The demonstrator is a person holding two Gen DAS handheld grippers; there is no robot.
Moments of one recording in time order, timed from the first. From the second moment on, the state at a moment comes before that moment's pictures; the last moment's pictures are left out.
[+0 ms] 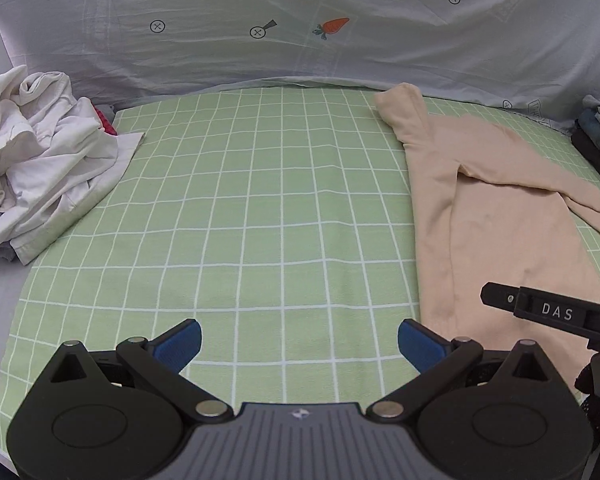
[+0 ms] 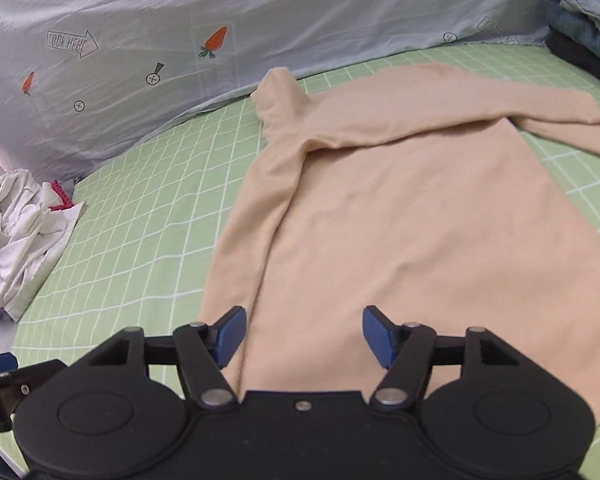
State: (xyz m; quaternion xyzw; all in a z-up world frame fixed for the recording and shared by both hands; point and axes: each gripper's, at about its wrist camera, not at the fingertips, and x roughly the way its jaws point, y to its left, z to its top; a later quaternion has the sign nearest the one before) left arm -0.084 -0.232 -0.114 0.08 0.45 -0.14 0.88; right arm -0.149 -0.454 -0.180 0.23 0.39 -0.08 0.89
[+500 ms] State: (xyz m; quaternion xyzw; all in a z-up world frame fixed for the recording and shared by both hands) left arm -0.102 -0.203 -0.120 0.08 0.45 -0.21 0.87; right arm -0.162 -0.401 -0.193 0.25 0.42 -0.10 0.87
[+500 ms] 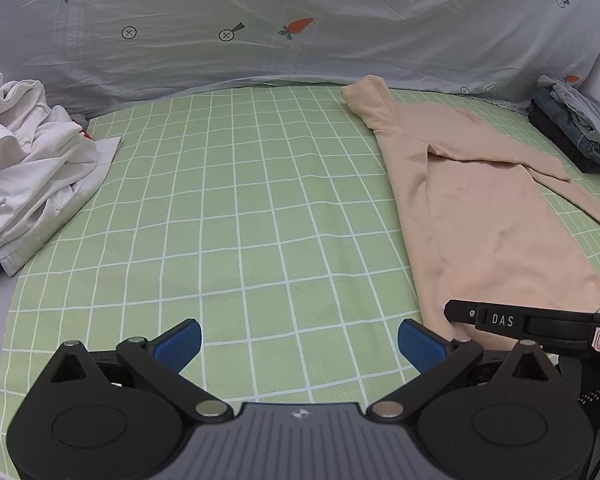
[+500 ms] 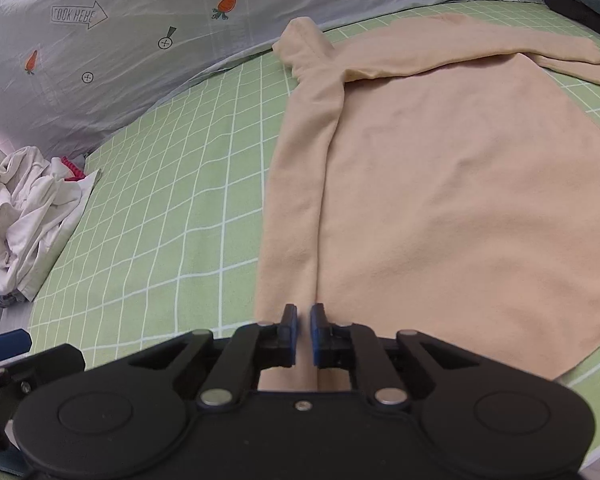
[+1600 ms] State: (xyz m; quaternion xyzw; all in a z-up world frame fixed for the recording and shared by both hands) left arm -0.133 -0.293 -0.141 0.08 0.49 -0.21 0.84; right arm -0.190 -0.456 -0.191 0.13 0.41 -0.10 0.89
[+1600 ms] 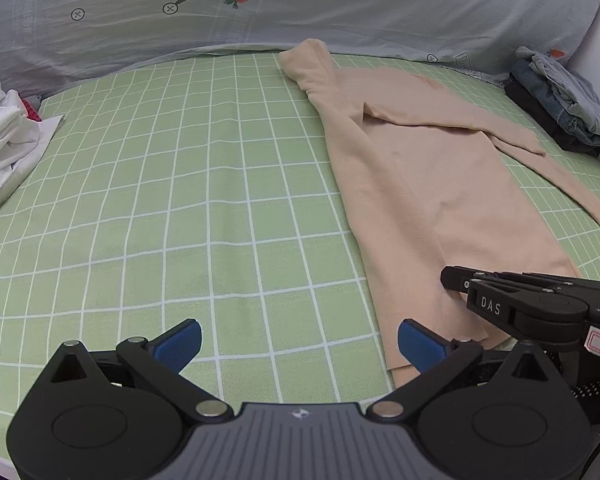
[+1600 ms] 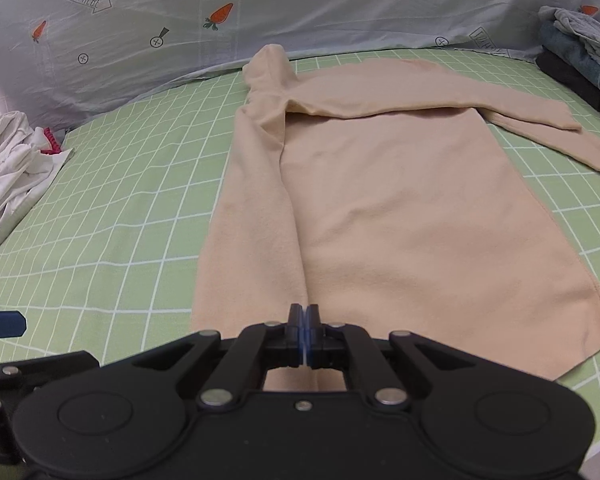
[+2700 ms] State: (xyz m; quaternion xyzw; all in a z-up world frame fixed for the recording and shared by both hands) left arm 0.081 -0.375 -0.160 -0.08 0.50 -0.10 0.86; right arm -0.107 -0.739 -0.185 0.19 0.37 -0.29 0.86
